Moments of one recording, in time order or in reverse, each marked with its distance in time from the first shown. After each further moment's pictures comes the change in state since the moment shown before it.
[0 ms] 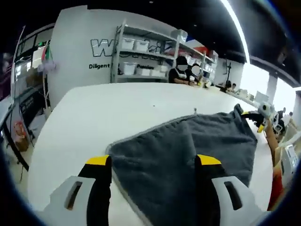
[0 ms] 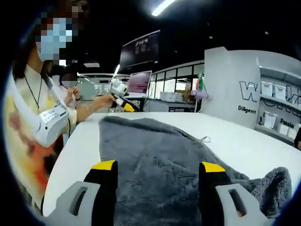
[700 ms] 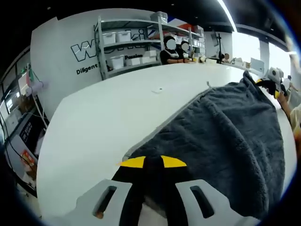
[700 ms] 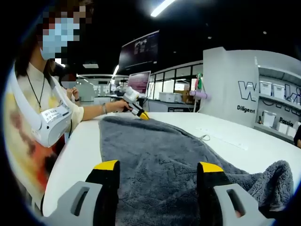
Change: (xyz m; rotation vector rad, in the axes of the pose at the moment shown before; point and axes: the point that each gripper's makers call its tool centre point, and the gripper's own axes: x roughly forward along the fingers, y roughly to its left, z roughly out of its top) left arm 0.059 0.043 -0.031 0.148 0.123 -0.007; right arm -0.003 0.000 -0.003 0.015 -0.006 -0.001
